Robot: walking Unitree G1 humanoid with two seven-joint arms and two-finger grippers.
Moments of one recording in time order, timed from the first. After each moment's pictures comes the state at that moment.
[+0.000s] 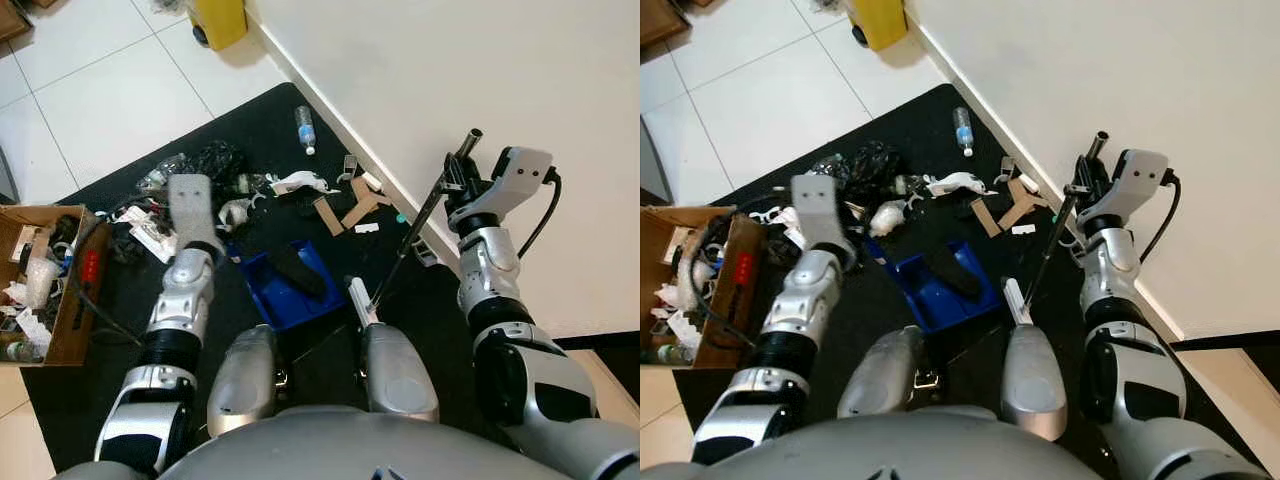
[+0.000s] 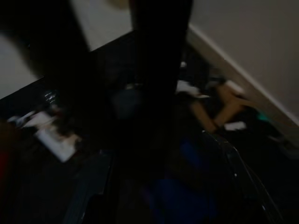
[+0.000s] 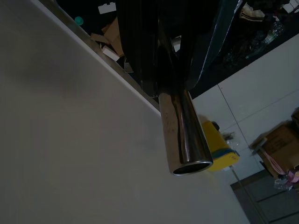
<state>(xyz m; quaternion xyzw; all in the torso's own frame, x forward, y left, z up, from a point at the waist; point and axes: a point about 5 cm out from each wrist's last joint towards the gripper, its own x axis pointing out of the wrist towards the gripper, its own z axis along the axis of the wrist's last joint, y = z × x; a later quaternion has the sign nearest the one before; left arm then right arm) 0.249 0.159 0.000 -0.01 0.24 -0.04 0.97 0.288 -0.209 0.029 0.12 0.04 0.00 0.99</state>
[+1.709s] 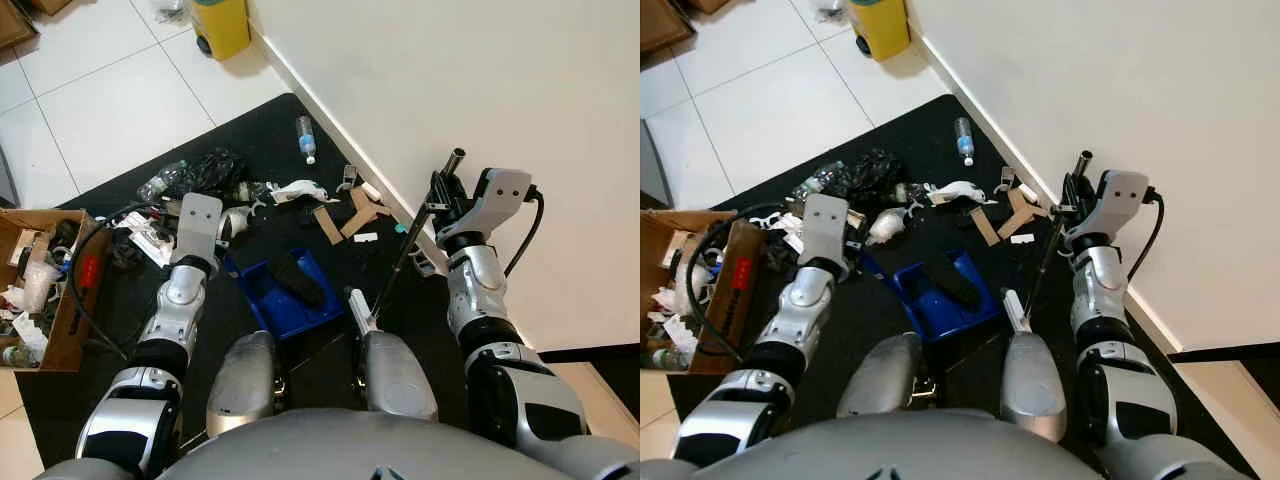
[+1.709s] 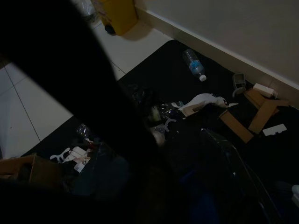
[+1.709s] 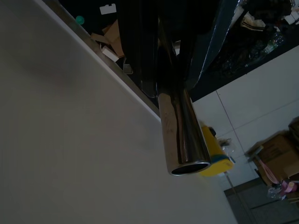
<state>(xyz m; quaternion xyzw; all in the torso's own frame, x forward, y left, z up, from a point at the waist) 0.242 0.180 -0.017 0.11 0.20 -0.04 0.97 0.268 -0.198 0.015 0.10 0.05 0.01 0.99</state>
